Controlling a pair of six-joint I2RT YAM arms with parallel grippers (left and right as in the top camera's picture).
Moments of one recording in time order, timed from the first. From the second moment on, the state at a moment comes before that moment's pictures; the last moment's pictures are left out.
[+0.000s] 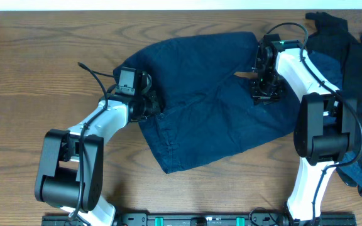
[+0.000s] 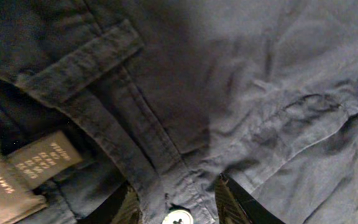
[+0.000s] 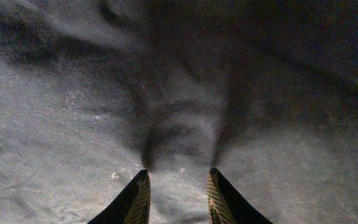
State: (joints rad) left arm -0.21 1.77 0.94 -0.29 0.36 -0.49; right arm 0.12 2.16 1.64 -1.16 -0.03 0.11
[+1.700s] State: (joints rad) left arm -0.06 1.65 0.93 -0.75 -0.21 -0.46; right arm 0.14 2.16 1.63 -0.88 -0.03 0.14
